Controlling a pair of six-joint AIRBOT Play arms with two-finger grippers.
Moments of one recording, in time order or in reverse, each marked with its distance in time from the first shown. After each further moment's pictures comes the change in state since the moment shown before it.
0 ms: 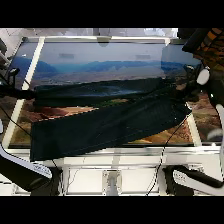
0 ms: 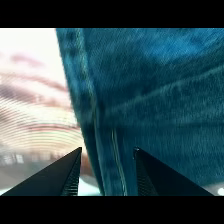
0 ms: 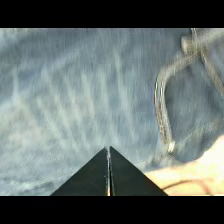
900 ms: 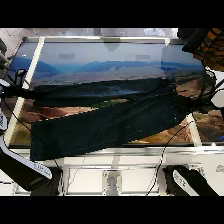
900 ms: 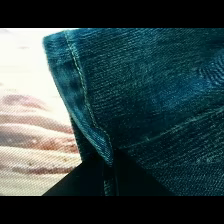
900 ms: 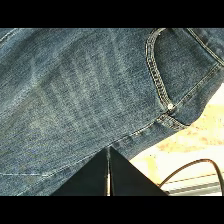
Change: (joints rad) left arm -0.031 -0.078 0.001 -0.009 0.110 0.034; right arm 0.006 0.332 -0.193 -0.012 -0.066 0.131
